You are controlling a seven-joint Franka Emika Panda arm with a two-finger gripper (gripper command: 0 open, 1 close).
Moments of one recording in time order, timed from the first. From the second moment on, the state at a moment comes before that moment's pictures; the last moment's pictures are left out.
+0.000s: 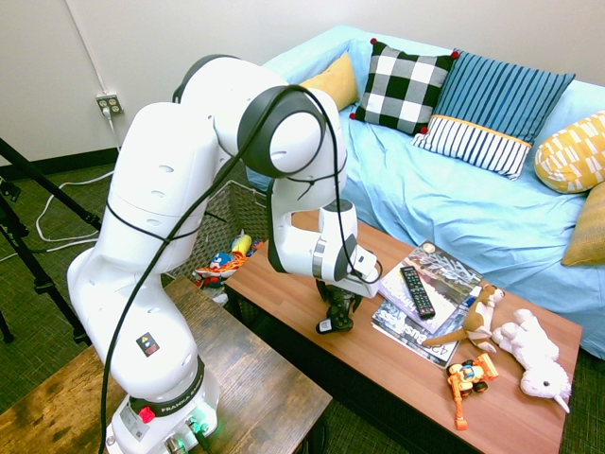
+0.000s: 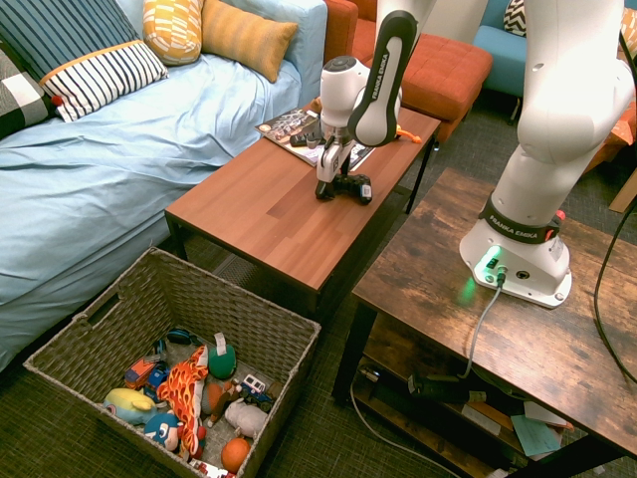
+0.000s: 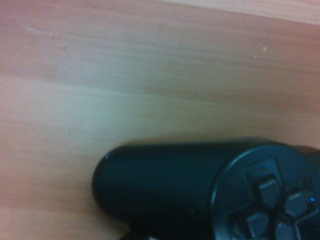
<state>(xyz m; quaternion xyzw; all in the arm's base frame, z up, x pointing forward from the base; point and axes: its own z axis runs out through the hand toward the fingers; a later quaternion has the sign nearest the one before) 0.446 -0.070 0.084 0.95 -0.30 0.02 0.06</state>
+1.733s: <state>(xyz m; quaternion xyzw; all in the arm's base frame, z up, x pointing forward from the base) 0.521 0.161 0.291 0.94 -0.32 0.10 0.02</state>
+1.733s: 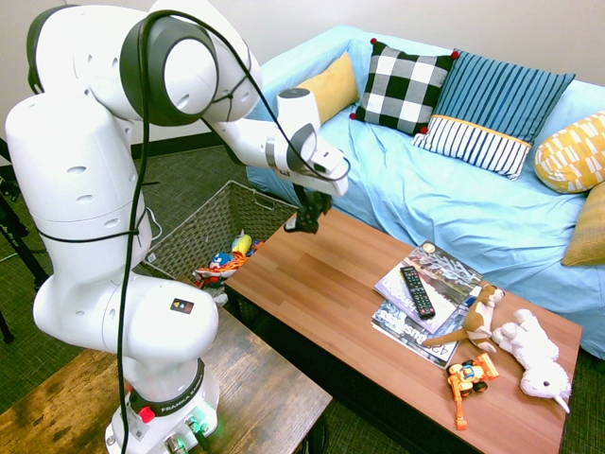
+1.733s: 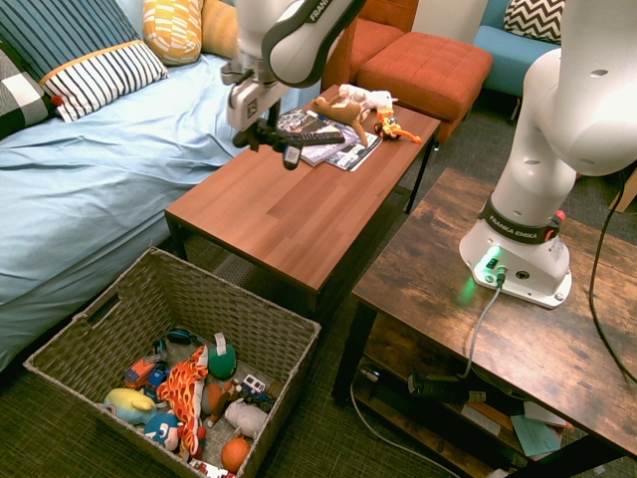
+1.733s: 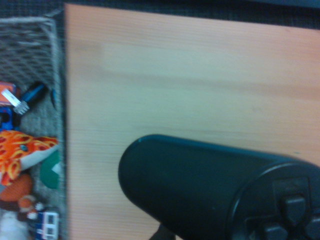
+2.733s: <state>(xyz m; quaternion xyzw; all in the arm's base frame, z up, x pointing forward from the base) 0.522 0.480 0.098 0.97 -0.25 0.04 0.08</state>
